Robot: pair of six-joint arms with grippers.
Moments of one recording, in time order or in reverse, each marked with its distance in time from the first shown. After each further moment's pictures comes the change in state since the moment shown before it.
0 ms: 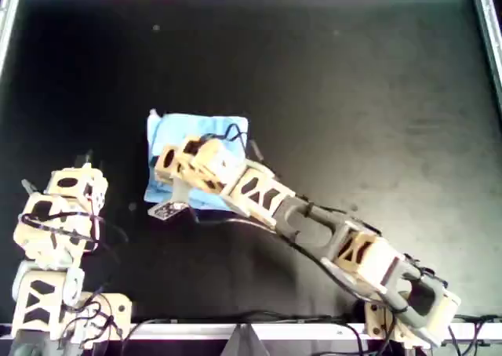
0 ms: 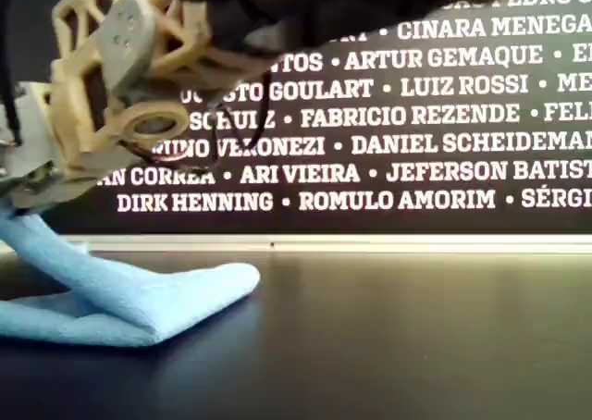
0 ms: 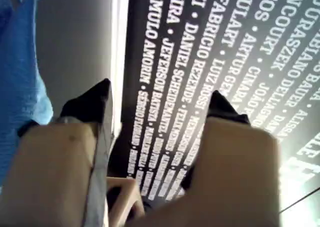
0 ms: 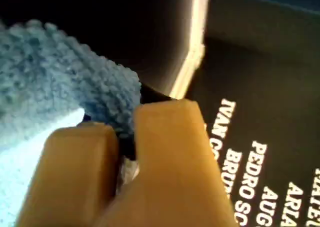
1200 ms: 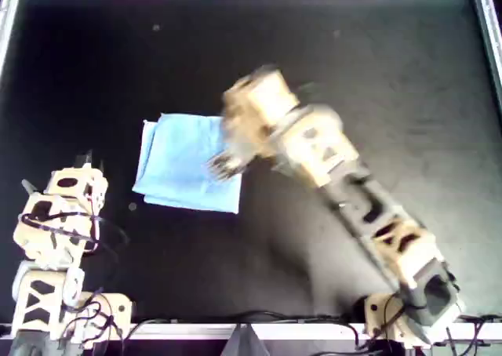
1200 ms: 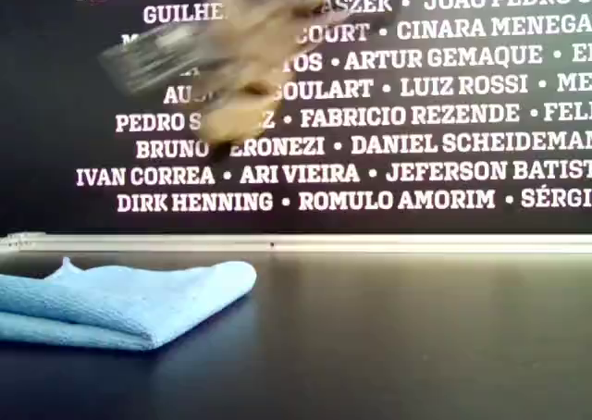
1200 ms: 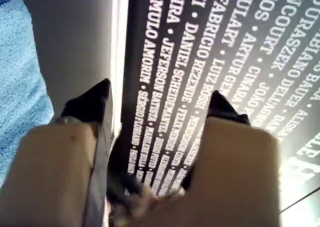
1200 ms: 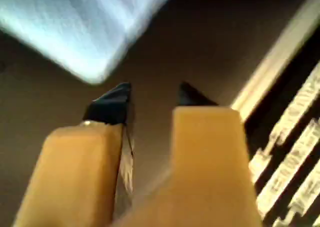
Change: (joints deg) left arm 0.0 0.0 0.0 0.0 0.0 0.0; right arm -20.3 22.1 -2.6 52.1 0.0 -0.1
